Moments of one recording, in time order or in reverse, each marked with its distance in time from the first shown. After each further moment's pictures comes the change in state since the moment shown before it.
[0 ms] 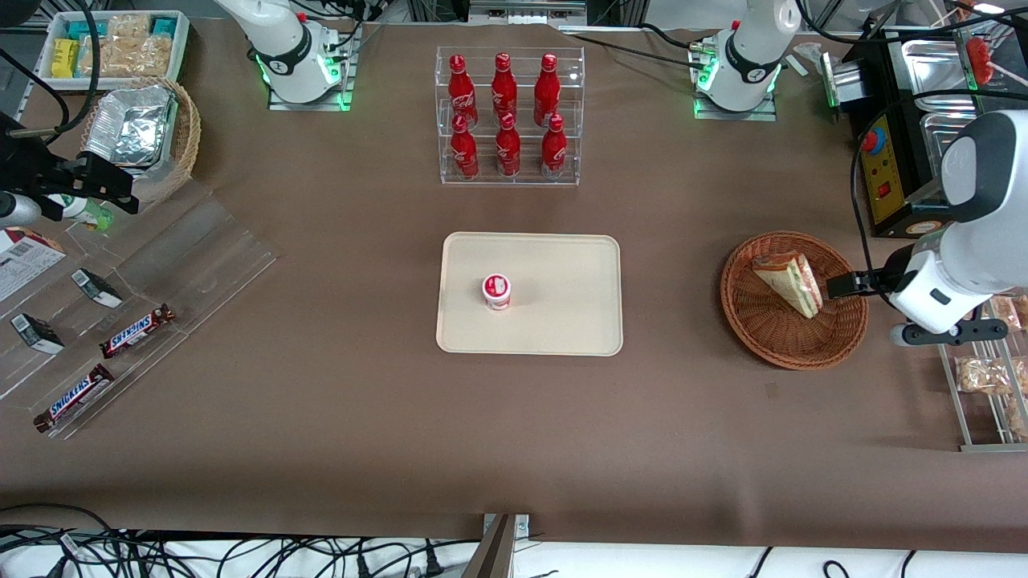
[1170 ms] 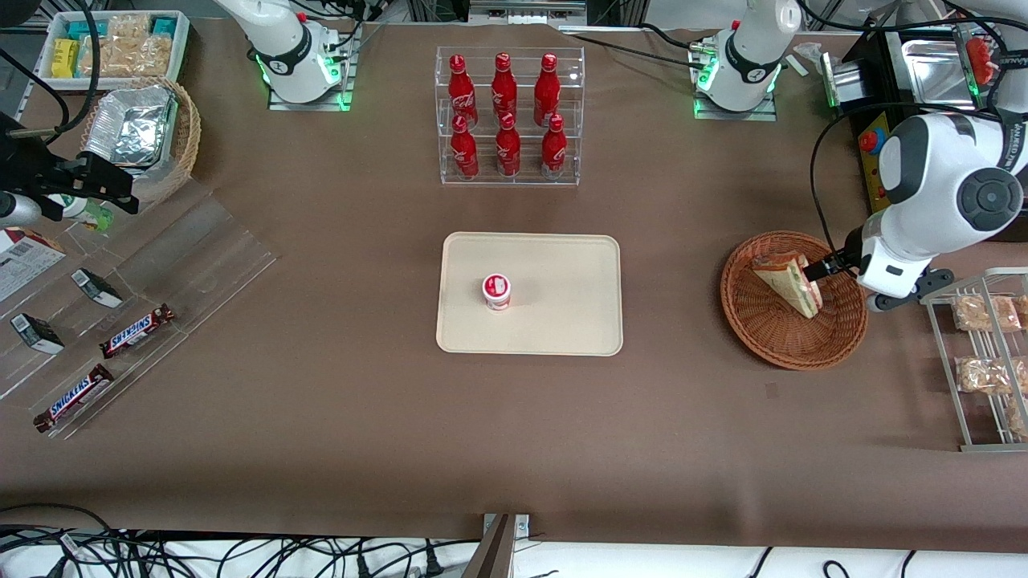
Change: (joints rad) arm 0.058 -0.191 0.000 -0.583 0.024 0.465 -0.323
